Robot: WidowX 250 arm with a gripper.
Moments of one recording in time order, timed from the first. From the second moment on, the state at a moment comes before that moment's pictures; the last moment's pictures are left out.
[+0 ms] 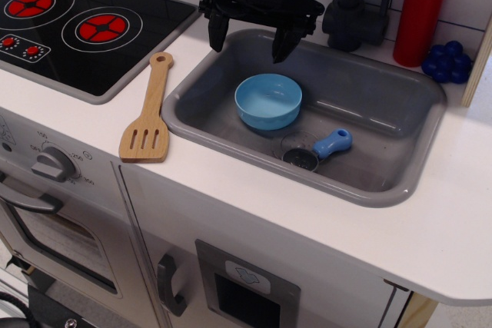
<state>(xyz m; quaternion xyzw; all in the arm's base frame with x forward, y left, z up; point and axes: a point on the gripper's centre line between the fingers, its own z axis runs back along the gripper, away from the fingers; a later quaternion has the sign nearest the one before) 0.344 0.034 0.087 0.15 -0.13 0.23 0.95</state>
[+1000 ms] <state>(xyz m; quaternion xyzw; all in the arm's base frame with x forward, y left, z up) 0.355 -0.014 0.040 0.05 -0.11 -0.03 0.99</state>
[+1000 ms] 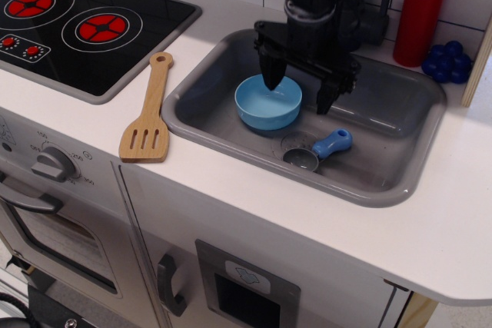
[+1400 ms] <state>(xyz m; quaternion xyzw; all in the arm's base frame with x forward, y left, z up) 0.361 -0.037 0.014 0.05 -0.05 -0.07 1.00</state>
